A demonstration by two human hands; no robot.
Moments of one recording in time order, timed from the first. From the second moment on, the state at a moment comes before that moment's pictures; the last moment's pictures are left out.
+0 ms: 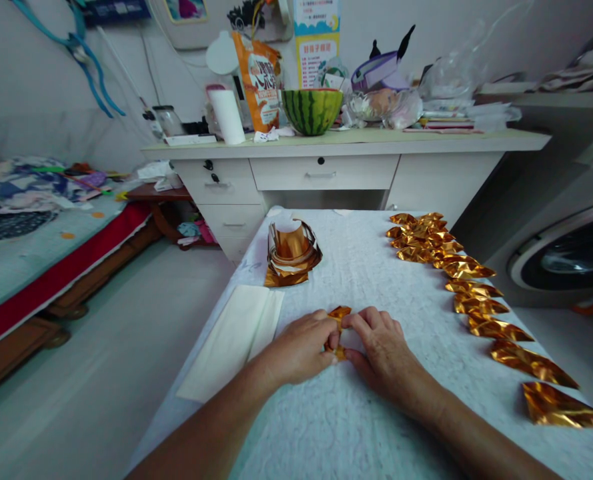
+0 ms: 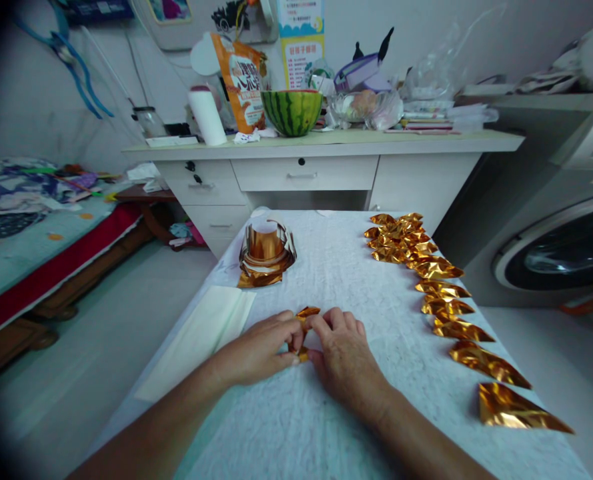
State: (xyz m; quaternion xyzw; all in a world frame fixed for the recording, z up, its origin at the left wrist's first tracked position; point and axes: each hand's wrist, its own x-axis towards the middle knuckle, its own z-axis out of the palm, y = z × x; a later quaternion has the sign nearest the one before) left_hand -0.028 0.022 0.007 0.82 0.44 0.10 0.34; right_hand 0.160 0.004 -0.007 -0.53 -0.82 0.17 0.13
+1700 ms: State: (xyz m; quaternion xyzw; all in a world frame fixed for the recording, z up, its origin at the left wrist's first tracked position) left_hand -0.019 0.020 0.006 0.86 0.38 0.16 0.30; right_hand 0.182 0.038 -0.017 -0.59 -0.74 0.16 0.29
